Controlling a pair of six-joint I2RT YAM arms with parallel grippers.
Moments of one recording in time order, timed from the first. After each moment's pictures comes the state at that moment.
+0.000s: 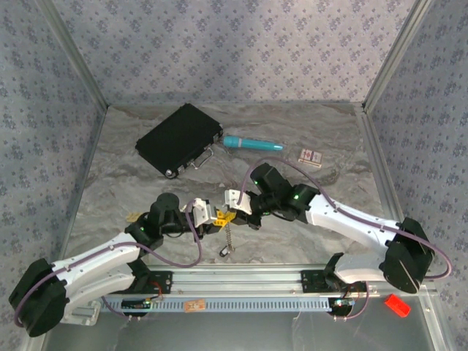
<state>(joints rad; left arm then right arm) -0.80 0.88 0.32 0.23 0.57 0.22 0.89 1.27 0.91 -0.40 -0.56 -0.53</state>
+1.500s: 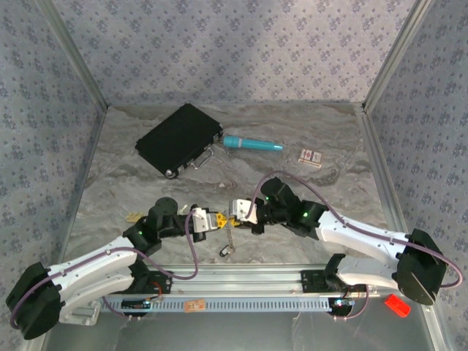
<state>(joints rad) -0.84 0.82 0.29 0.23 0.47 0.42 0.93 1.13 0.68 -0.13 -0.43 -0.54</state>
